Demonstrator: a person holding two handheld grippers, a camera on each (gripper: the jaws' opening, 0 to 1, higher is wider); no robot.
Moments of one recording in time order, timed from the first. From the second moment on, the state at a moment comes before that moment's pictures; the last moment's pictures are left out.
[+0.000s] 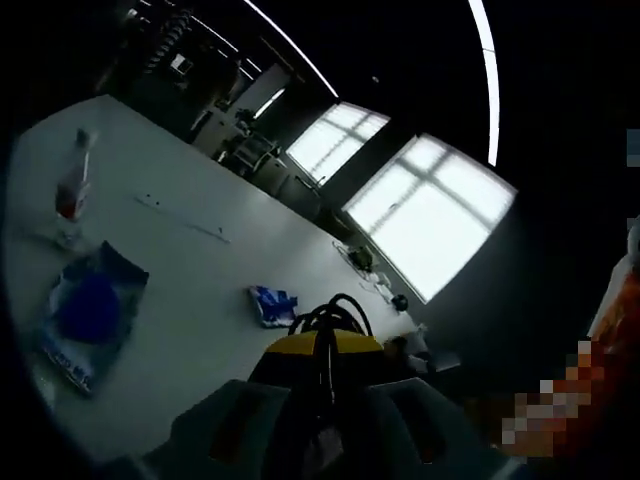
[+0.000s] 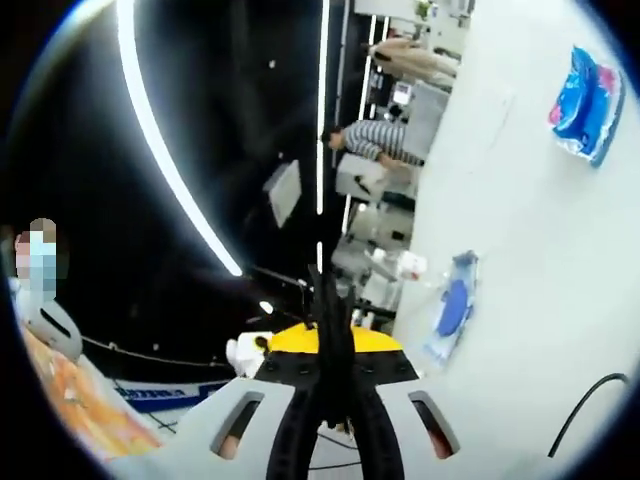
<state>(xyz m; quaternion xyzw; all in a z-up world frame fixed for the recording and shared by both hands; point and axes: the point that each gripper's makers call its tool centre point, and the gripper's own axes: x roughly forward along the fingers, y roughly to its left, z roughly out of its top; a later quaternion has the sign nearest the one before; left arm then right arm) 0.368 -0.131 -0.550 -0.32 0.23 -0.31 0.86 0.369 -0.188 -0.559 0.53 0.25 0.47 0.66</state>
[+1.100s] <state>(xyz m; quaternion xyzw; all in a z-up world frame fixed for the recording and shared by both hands) 0.346 -0.175 -0.572 -0.43 0.24 -0.39 0.78 0.363 -0.188 -0.515 0.53 0.24 0.53 0.62</state>
